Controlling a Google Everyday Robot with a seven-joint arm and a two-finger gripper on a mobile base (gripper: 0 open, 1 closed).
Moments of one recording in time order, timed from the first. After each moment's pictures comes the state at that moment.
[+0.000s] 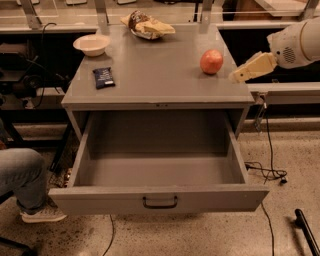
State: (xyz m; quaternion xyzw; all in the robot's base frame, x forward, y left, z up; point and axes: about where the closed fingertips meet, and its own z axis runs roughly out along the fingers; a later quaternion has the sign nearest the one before) arm 0.653 -0.249 0.961 -0.38 0.80 0.05 0.46
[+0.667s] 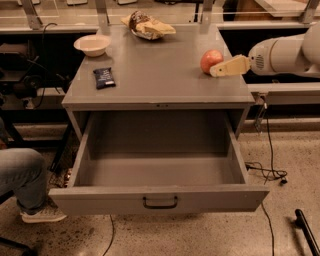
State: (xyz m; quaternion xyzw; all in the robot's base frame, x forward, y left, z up) arm 0.719 -0.234 0.922 -0.26 0.82 0.10 0.51
